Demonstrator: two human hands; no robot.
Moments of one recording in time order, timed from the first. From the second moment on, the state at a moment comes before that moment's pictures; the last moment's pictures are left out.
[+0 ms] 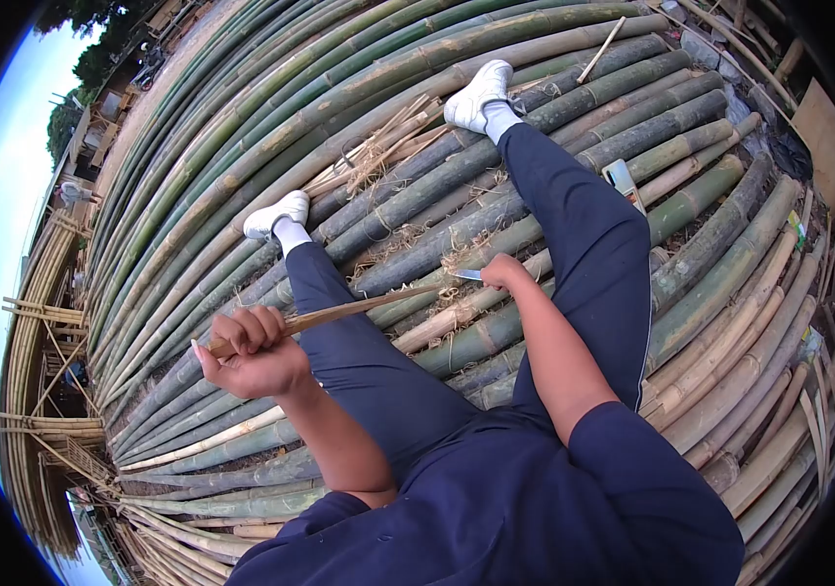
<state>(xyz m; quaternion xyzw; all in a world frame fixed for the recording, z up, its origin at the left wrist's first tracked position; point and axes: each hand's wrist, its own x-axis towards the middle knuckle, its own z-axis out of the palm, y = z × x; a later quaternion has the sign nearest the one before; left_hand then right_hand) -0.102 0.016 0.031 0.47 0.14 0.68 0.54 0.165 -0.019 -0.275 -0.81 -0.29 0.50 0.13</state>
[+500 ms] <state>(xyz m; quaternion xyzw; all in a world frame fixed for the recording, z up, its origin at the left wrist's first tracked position) -0.129 0.014 0.035 0.44 0.11 0.70 0.55 0.153 -0.020 -0.281 -0.63 -0.12 0.68 0.36</state>
